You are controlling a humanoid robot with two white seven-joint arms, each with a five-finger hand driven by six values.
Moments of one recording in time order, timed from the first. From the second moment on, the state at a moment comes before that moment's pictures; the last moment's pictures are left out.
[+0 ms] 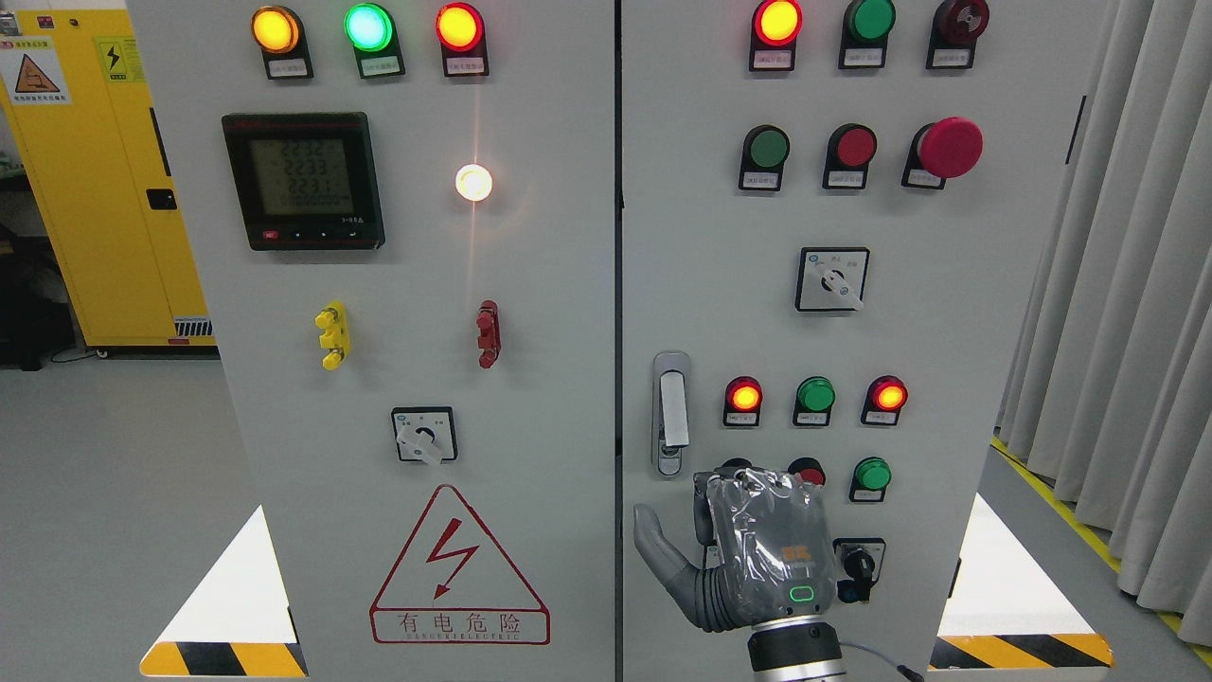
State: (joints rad) left arm -0.04 -0.11 -0.09 -0.04 0.15 -0.05 -0.03; right arm -0.32 0.14 0.26 -1.79 1.41 0.12 -0.10
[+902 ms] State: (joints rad) left arm -0.04 -0.11 -0.09 -0.04 0.15 -0.05 -0.03; right arm -0.37 0.14 0.26 -1.77 1.41 0.14 -0.07
